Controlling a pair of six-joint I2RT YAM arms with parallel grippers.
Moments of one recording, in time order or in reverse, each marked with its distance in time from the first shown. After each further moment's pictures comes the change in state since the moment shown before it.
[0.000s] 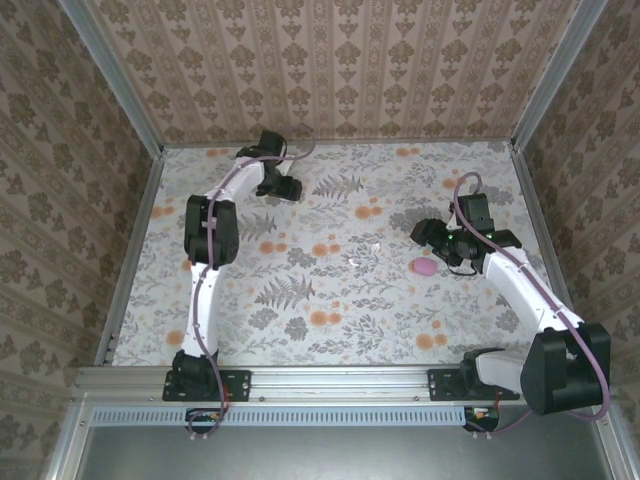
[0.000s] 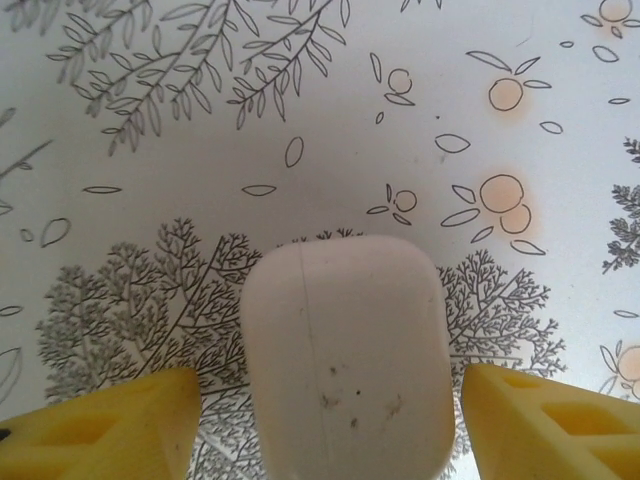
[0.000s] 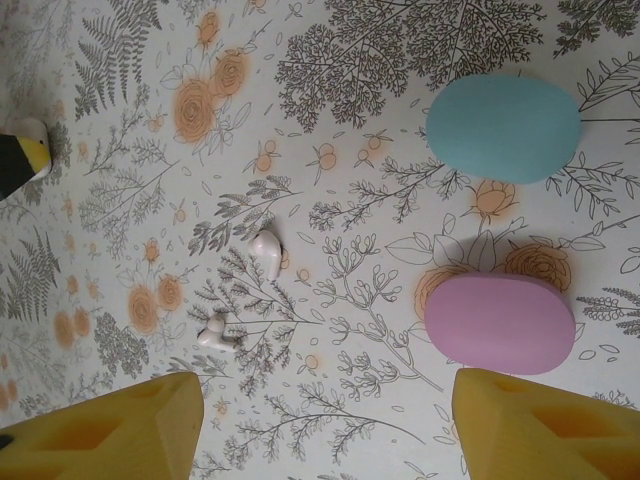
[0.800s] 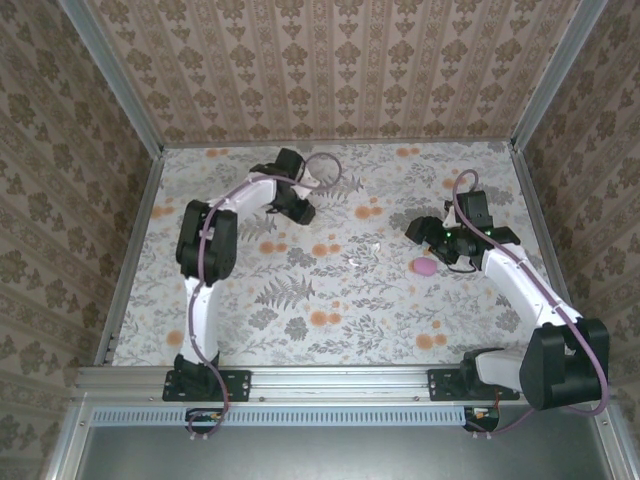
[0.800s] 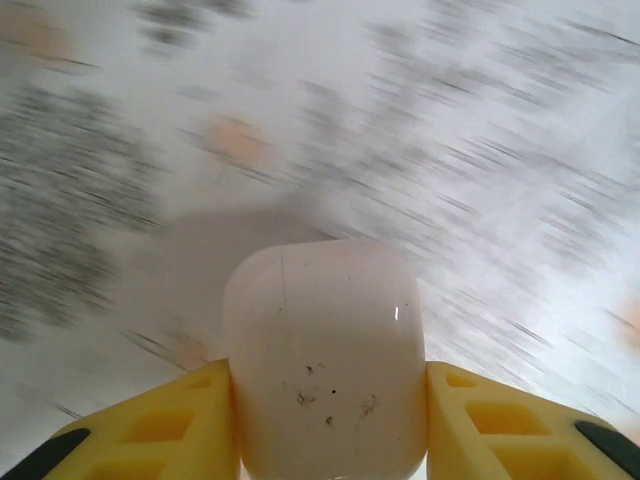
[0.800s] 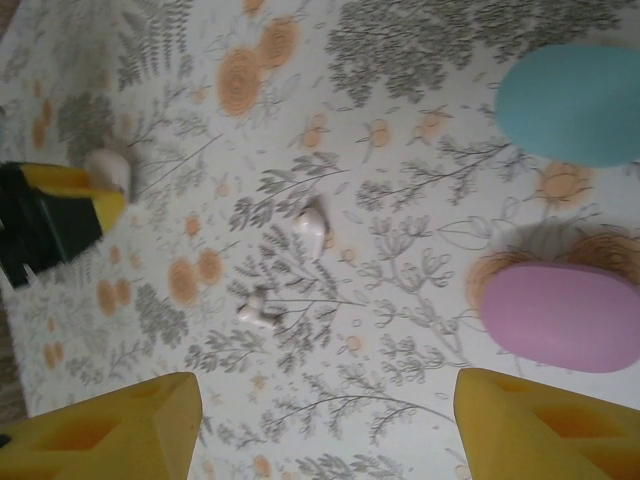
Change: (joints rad) left arm -0.153 -0.337 -0.488 0.133 0.095 0.235; right arm 0.001 0.021 0.027 0.008 -0.115 -0.005
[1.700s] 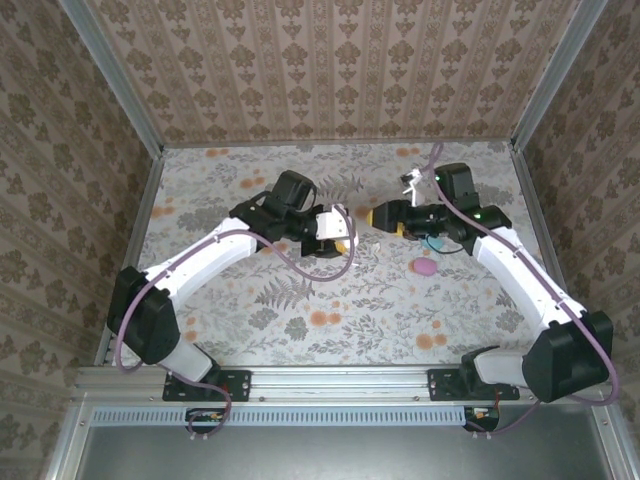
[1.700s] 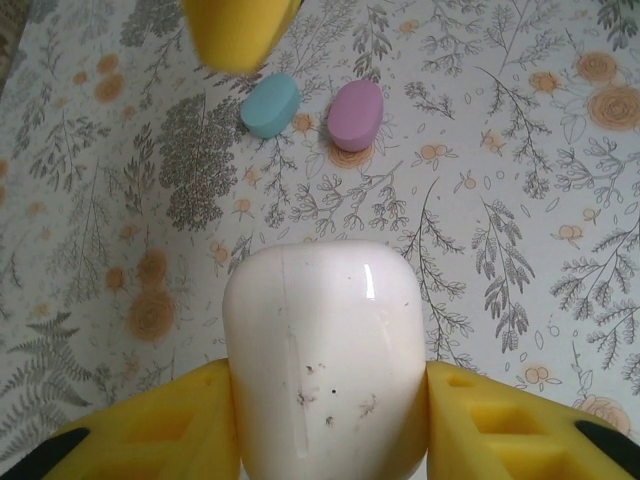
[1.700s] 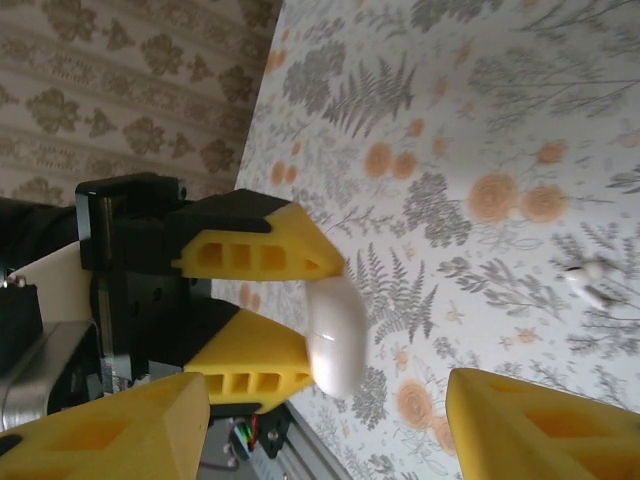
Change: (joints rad) left arm -0.265 -0.599 -0.393 0.166 0.305 0.565; right arm 0.180 0.064 0.238 0.013 -0.416 -0.184
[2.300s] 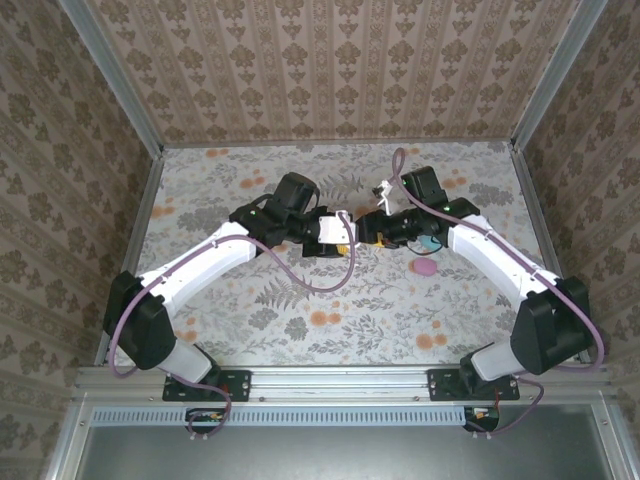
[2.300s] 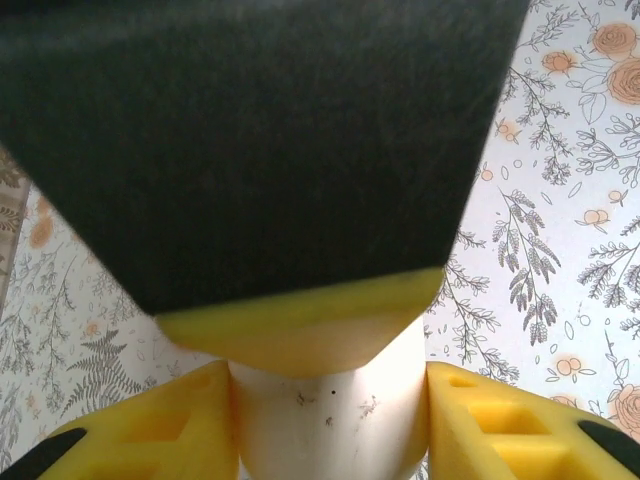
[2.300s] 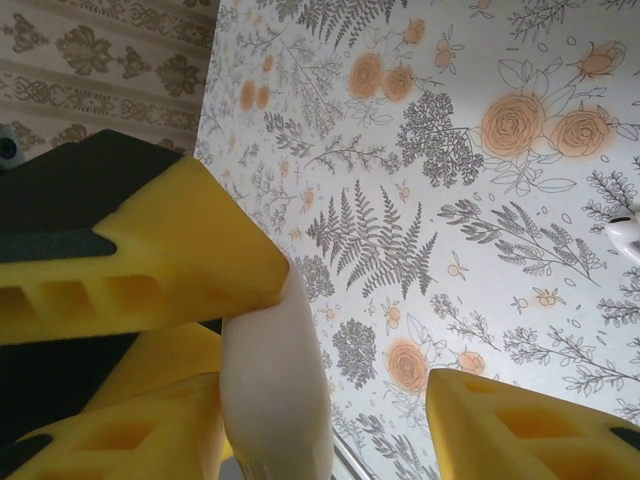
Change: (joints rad) left arm -0.033 -0.030 -0.005 0.018 -0.057 0.061; right arm 0.099 0.152 0.048 -0.057 0.027 -0.035
